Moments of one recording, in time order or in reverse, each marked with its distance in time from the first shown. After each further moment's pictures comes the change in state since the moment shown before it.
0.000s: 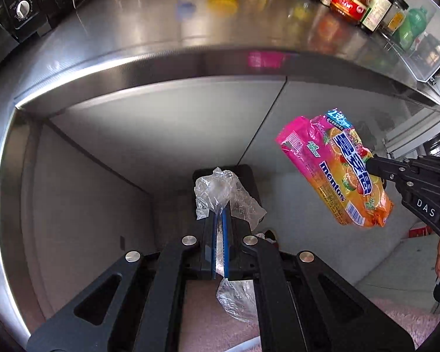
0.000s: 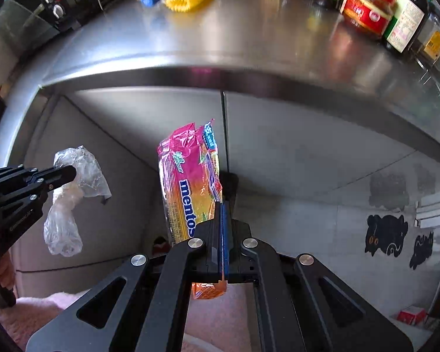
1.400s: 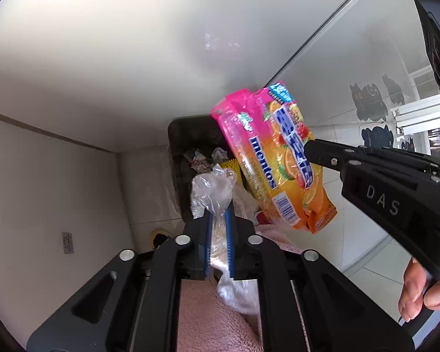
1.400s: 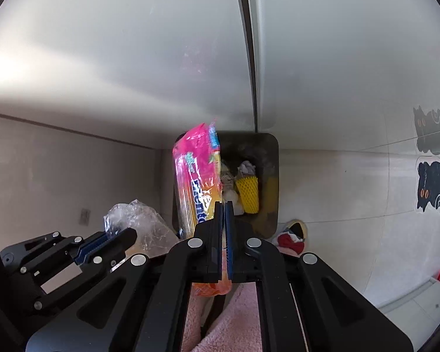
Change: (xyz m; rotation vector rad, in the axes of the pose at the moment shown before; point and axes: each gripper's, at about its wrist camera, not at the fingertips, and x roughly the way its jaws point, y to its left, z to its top) left arm 0.215 0.010 -0.016 -0.037 0.252 -0.051; right arm 0.232 0.002 0.012 0.207 0.223 0.120
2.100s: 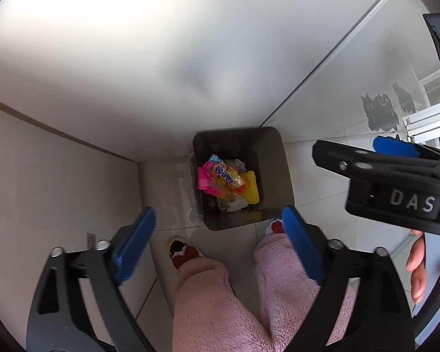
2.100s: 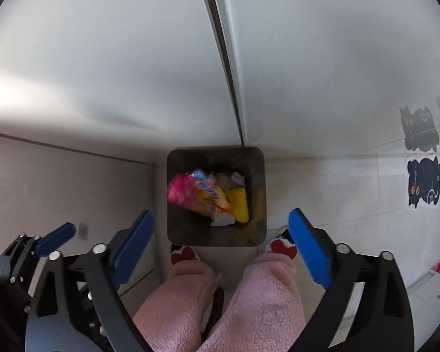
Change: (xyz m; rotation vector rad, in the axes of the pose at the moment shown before) left arm -0.035 0.007 -0.003 -0.014 -0.072 0.085; right arm -0.018 -0.002 0.000 0.024 -0.059 -0.063
